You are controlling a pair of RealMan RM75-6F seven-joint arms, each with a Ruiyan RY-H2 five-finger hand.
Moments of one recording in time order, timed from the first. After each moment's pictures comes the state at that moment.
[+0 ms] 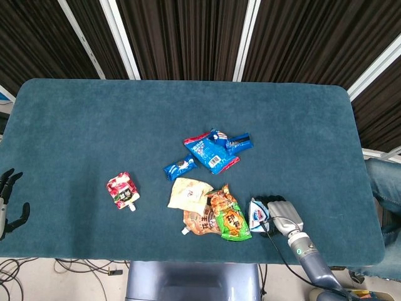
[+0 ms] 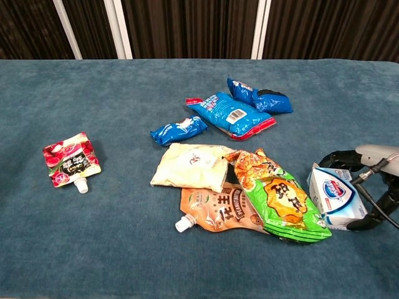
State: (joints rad) left arm -0.07 -1.12 -0.09 -1.65 1.38 1.46 -0.05; right arm 0.44 -1.39 0.06 -1.73 -1.09 0.98 -0.30
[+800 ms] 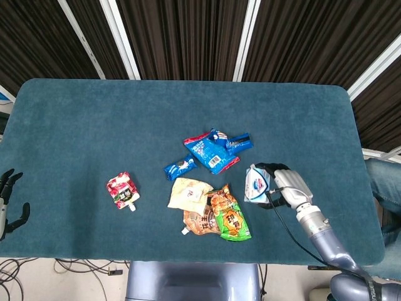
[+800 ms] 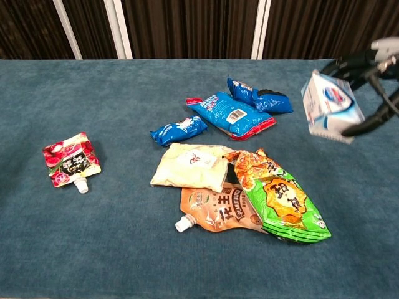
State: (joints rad) left arm -0.06 -1.12 -0.09 -1.66 1.38 1.46 -0.05; right arm 0.52 -1.15 0.26 -1.89 -1.10 0.93 -0.03
